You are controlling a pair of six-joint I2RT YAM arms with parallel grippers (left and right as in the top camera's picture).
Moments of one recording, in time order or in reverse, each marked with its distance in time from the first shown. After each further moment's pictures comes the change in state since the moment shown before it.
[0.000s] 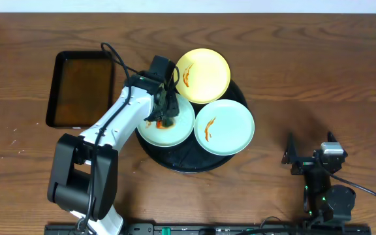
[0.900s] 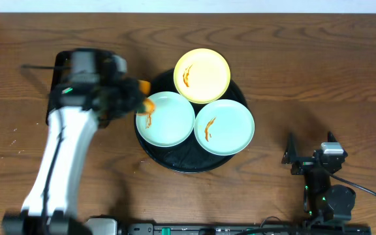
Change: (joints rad) left arm 0.288 -0.333 0.000 -0.114 0.390 0.077; right arm 0.000 0.000 0.000 0.000 0.000 0.000
